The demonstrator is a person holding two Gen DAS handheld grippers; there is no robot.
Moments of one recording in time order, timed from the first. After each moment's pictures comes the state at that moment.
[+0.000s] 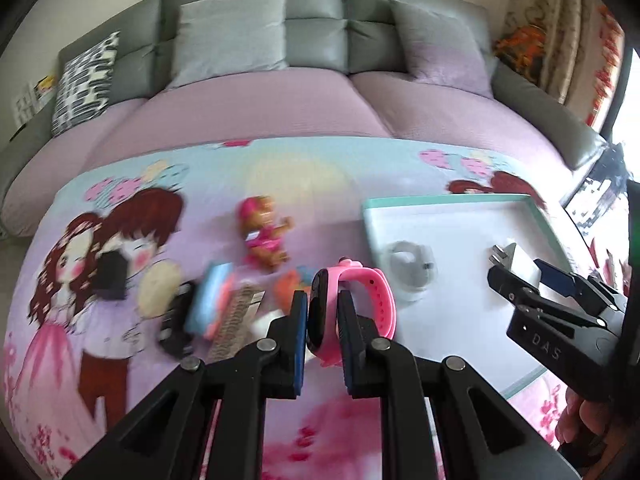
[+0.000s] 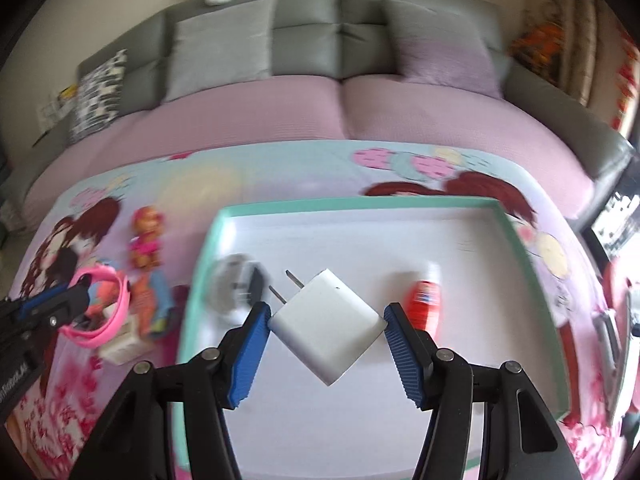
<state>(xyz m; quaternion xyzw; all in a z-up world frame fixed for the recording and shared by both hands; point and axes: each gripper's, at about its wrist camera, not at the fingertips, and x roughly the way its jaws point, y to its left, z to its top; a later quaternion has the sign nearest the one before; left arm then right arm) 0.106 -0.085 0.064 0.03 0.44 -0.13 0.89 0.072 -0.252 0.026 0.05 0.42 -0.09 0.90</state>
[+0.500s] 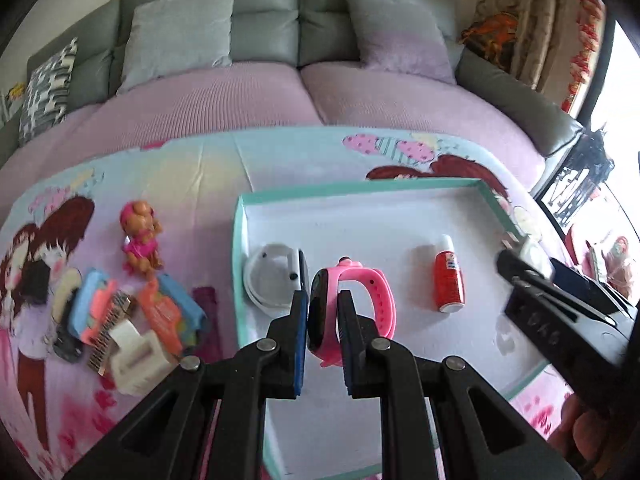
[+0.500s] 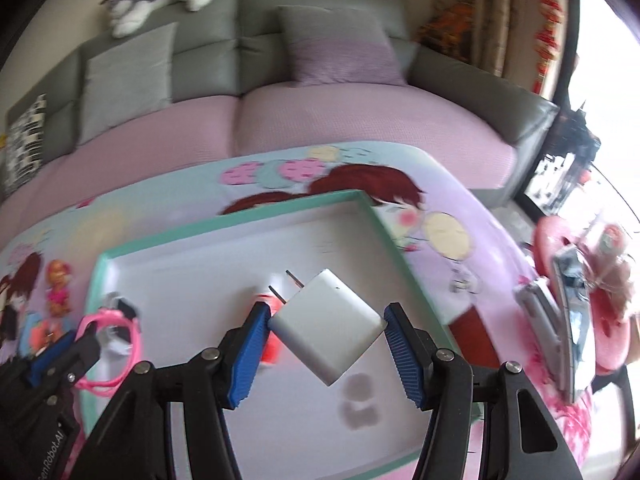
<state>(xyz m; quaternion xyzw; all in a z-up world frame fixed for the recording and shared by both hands) 0.109 -0.180 0.037 0.02 0.45 -0.16 0.88 0.056 -0.335 0.024 0.07 0.41 -0.23 0.88</state>
